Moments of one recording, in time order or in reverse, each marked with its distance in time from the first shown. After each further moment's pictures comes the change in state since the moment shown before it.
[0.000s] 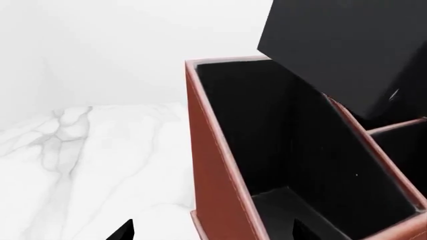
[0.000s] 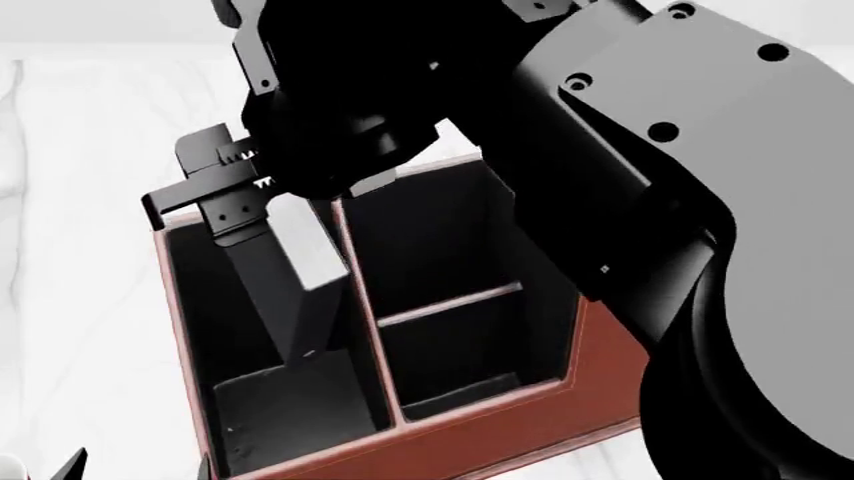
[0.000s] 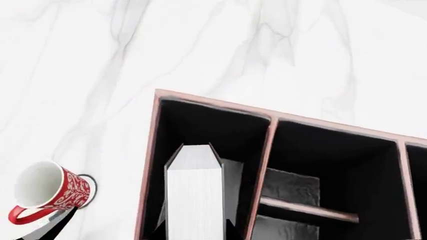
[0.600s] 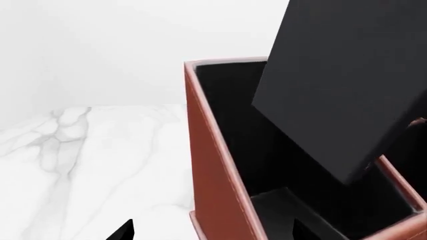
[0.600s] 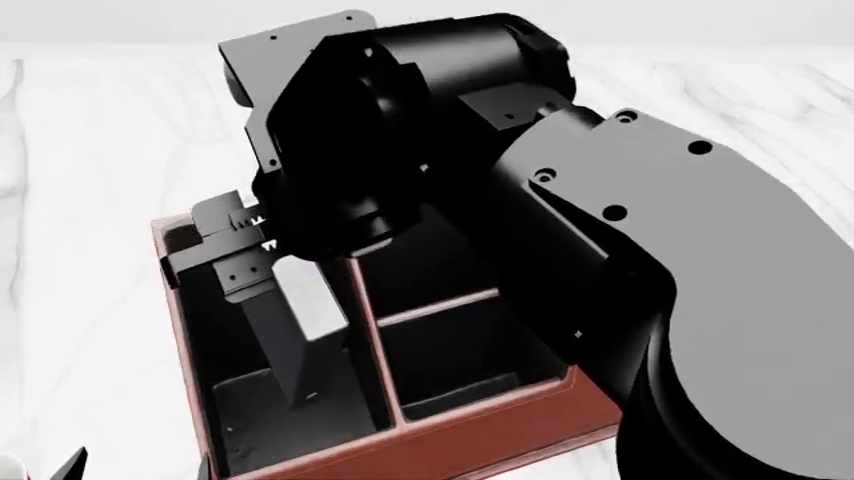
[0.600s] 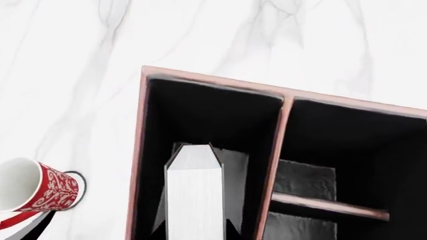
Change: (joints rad) left arm 0.000 -0.007 0.008 0.005 -0.007 0.002 -0.004; right arm -0.137 -0.004 -0.006 -0.033 -0.023 -0.095 0.052
